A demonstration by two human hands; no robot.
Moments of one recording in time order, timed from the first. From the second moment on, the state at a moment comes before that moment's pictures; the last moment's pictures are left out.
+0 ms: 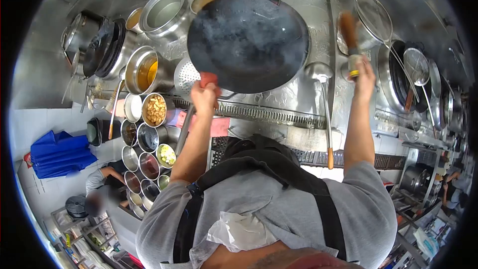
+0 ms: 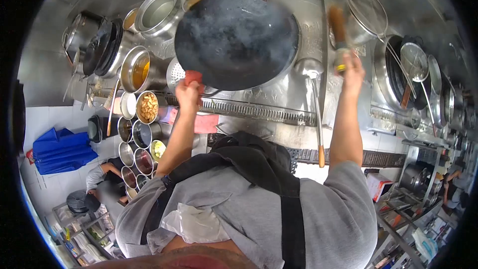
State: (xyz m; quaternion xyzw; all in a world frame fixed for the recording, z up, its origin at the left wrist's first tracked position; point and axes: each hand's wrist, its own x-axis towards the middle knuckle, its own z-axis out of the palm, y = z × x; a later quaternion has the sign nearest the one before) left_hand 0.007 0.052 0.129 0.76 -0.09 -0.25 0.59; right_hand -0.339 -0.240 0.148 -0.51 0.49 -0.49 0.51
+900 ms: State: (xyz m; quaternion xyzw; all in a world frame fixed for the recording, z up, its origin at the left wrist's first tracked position) left_hand 0.035 0.190 -0.043 0.87 -0.32 -0.21 0.32; right_hand -0.162 -0.323 0.164 -0.88 0.48 -0.05 0.04
